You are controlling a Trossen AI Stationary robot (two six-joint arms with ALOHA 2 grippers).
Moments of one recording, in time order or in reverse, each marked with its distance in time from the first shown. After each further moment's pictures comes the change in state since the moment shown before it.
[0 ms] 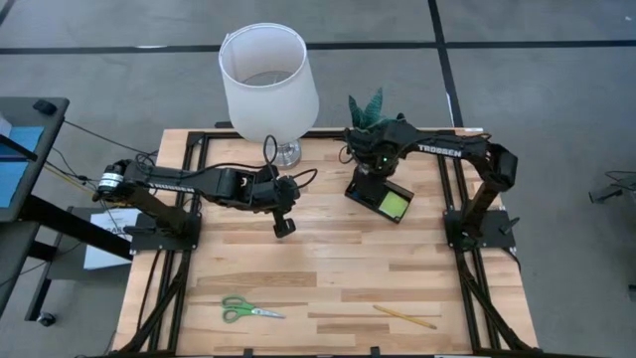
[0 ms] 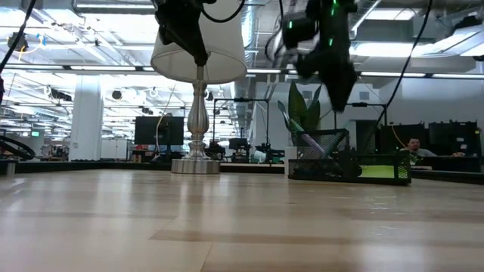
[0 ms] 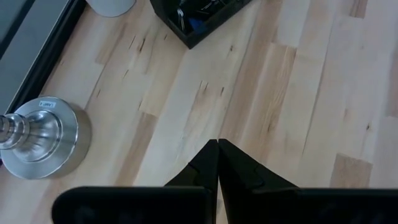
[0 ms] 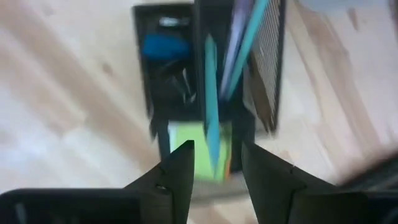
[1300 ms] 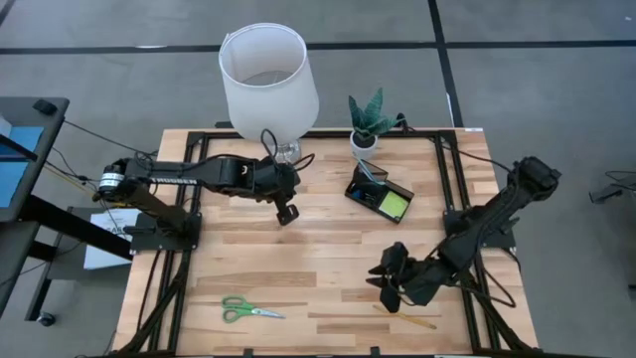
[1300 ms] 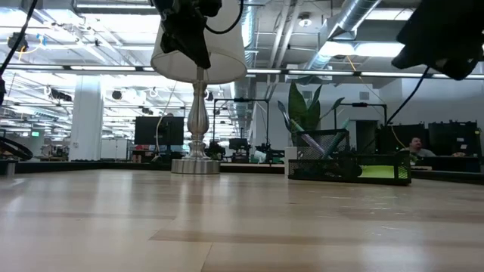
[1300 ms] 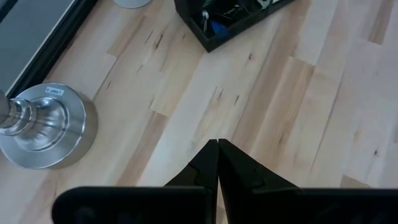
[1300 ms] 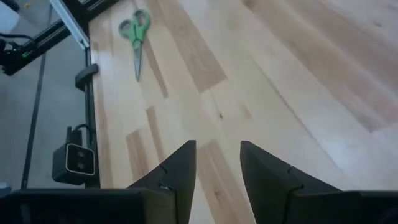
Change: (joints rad) left arm 0.106 0.000 0.000 0.017 0.059 -0.038; right arm 1.085 -0.309 -0.681 1.113 0.490 0.807
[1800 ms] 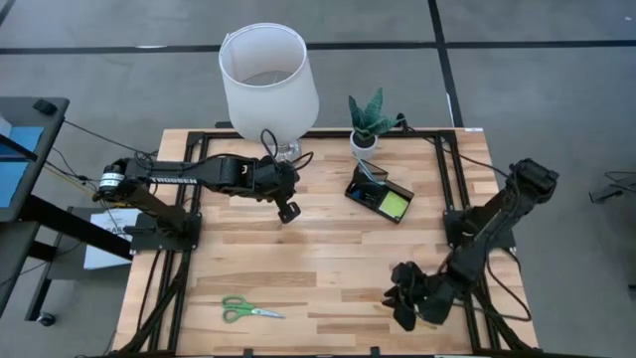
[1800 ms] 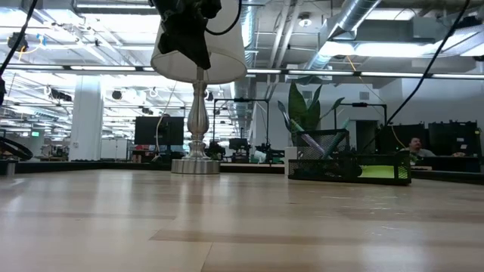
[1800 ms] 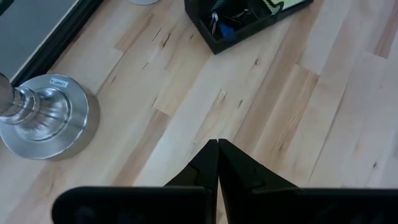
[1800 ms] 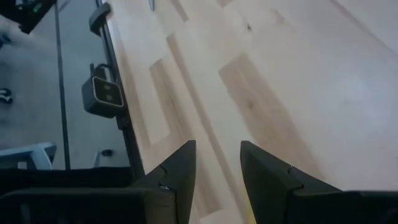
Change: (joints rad) left arm 0.006 0.000 0.000 0.000 -0.015 -0.063; right arm 0.146 0.037 0.000 -0.049 -0.113 0.249
